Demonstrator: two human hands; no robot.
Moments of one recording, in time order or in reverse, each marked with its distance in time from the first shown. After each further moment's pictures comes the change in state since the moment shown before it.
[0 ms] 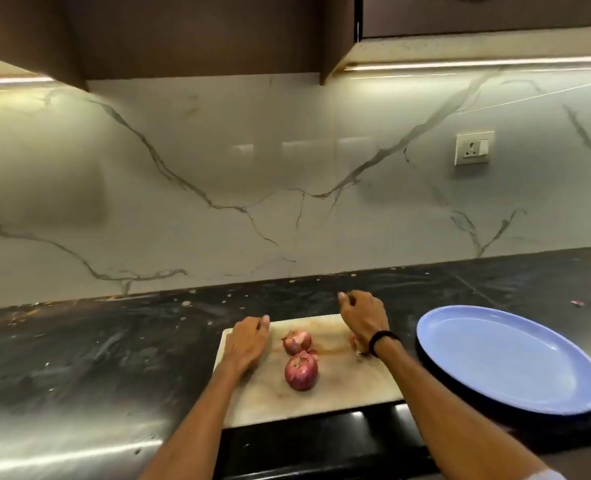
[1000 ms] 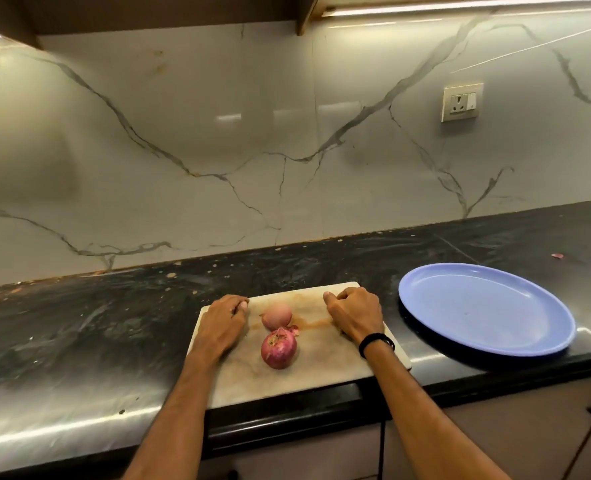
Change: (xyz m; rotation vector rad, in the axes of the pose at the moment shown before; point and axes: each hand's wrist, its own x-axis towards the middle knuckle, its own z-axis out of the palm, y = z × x) left_hand -0.034 -0.023 -0.001 -0.010 0.026 0.149; right_hand -0.058 0.033 0.007 -0.001 0.009 0.139
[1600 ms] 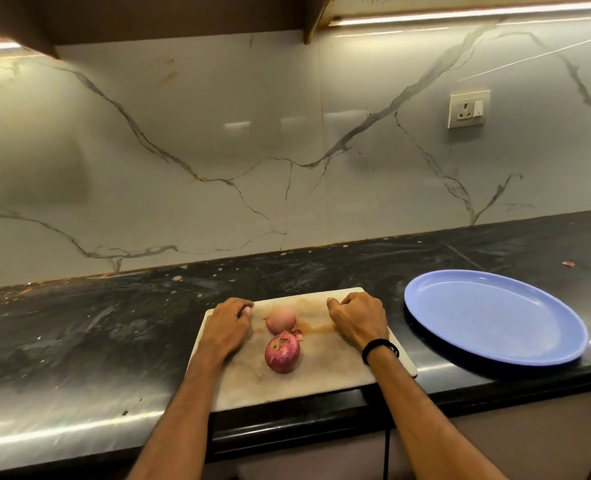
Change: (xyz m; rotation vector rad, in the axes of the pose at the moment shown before) left_hand -0.003 0.005 -0.004 0.011 -0.045 -0.048; right_hand -0.005 -0.005 -0.002 -0.027 -0.012 0.004
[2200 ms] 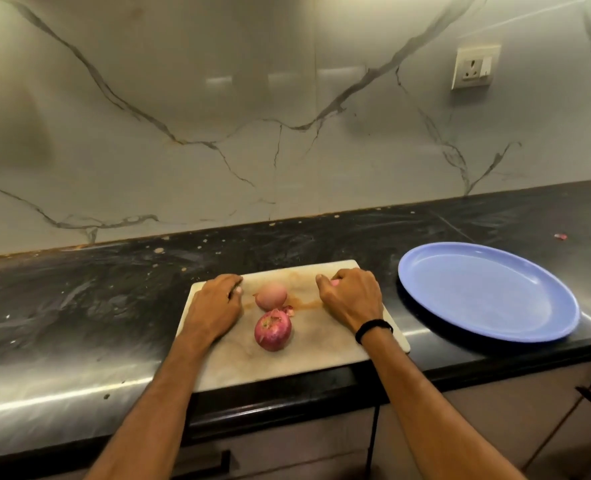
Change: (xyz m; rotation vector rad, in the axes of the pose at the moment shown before) left_hand 0.001 -0.007 0.009 0.111 0.006 0.124; right_hand 0.000 0.004 0.005 -0.124 0.102 -0.110
